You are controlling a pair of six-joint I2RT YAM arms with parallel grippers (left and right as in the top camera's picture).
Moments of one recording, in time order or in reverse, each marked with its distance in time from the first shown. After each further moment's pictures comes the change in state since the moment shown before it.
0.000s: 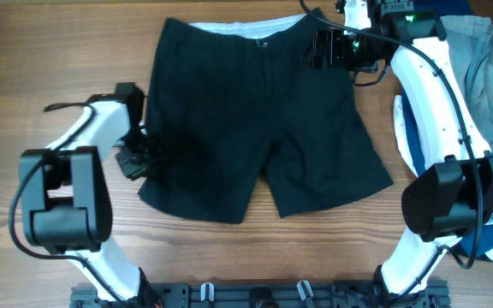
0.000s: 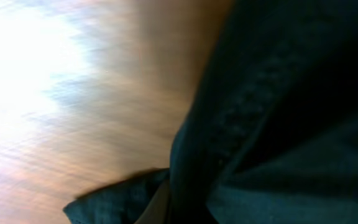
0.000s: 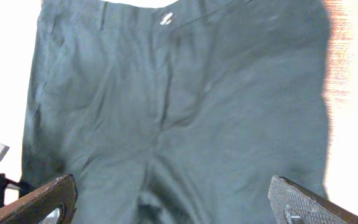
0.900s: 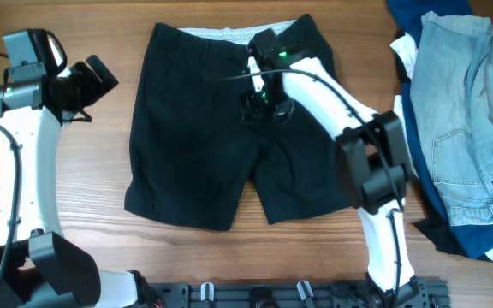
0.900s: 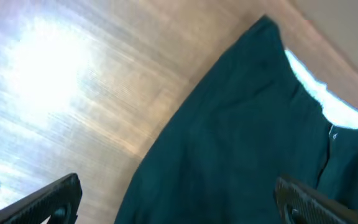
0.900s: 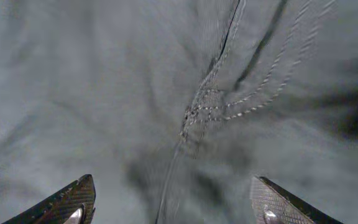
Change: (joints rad) left arm 0.207 -0.323 0.257 0.196 0.016 0.061; right arm 0.356 0.341 -0.001 0.007 0.157 0.052
